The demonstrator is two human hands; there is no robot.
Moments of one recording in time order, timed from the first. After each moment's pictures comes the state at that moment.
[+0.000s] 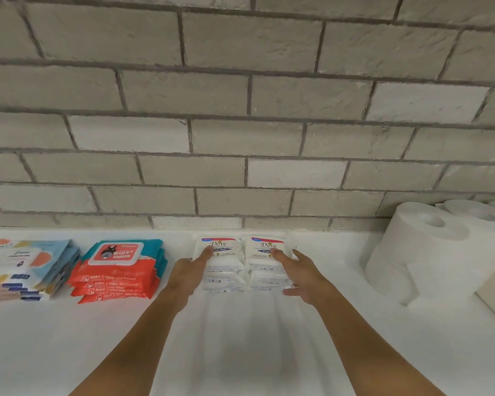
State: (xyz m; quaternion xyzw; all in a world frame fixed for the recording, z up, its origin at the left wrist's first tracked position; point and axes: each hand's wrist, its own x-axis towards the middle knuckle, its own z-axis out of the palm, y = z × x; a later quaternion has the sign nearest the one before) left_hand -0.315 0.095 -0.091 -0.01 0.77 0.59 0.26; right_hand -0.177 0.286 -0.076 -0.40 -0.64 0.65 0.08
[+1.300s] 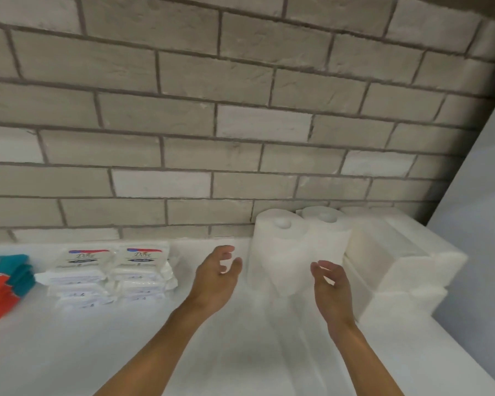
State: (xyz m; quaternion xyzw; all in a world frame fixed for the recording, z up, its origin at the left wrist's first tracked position) left_hand -0.084 0.303 -0.035 0.27 0.75 0.58 0.17; right_hand 0.074 0.450 -0.044 -0.44 -0.60 0.52 0.41
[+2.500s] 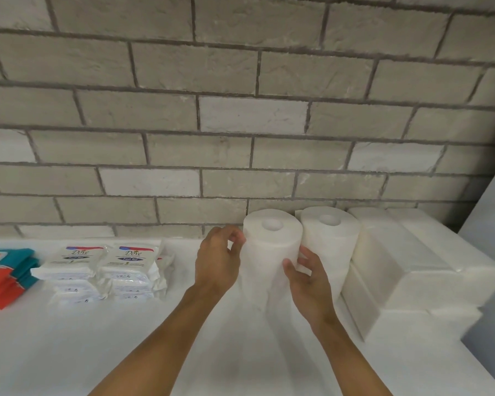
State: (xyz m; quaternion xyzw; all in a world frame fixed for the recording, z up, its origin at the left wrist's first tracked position) left_hand -0.082 0.369 -0.018 0.30 0.83 0.47 -0.08; right_hand 0.046 0.490 -0.053 -0.33 -0.69 0.55 0.34
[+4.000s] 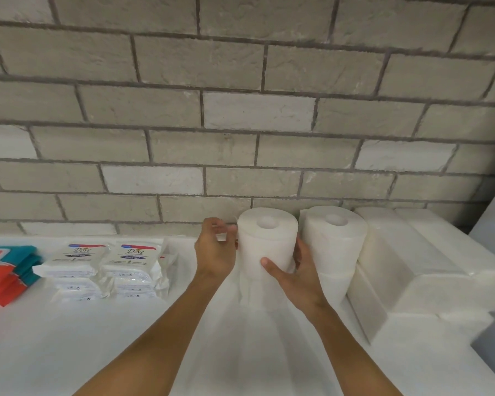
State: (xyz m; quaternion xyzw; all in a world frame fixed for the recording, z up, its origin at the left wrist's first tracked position) left_hand -0.109 0.384 -0.030 0.17 0.72 0.67 0.00; right_hand 0.014 0.498 -0.061 -0.25 -0.73 0.56 0.29
